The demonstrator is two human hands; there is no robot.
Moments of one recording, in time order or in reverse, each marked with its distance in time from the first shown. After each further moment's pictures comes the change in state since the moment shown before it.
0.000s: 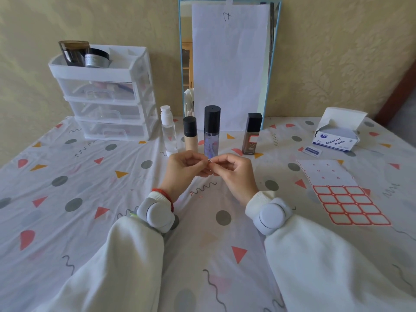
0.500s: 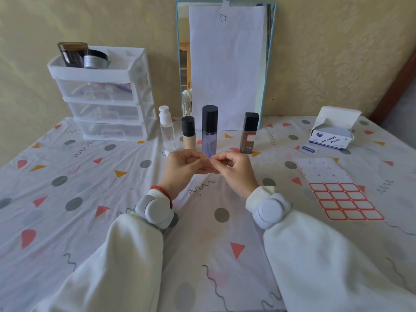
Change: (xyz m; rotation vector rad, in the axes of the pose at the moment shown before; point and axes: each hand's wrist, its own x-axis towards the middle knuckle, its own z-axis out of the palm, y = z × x) left_hand 0.000 0.004 0.001 -0.023 -0.031 -0.021; right_hand 0.006 0.001 -0.006 -0.110 -0.008 -0.042
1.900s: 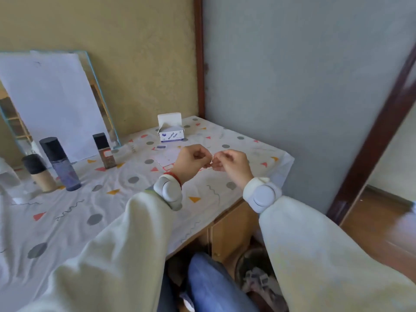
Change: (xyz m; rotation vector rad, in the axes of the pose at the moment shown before) left_hand -0.093 0.054 0.284 0.219 -0.685 0.287; right_hand -0.200 -0.067 -0.256 -0.047 0.676 0.171
